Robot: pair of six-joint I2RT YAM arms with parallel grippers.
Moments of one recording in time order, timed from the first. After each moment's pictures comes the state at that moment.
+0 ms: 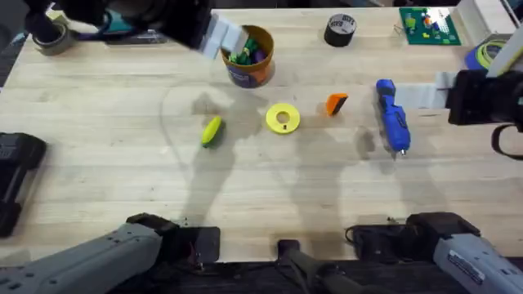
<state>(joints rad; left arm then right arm) -0.32 1.29 1.43 -0.99 -0.09 0.18 0.00 0.85 1.01 -1.06 -0.03 0.02</state>
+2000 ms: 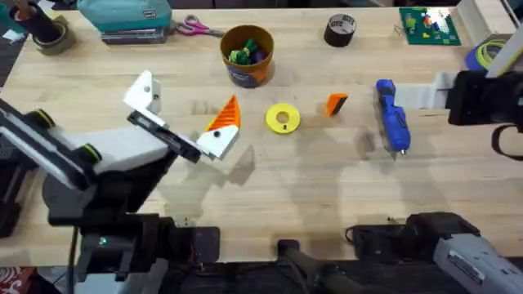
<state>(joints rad) 0.02 0.21 0.05 0.32 0.61 -0.04 0.00 0.85 1.01 -1.06 -0.03 0.02</state>
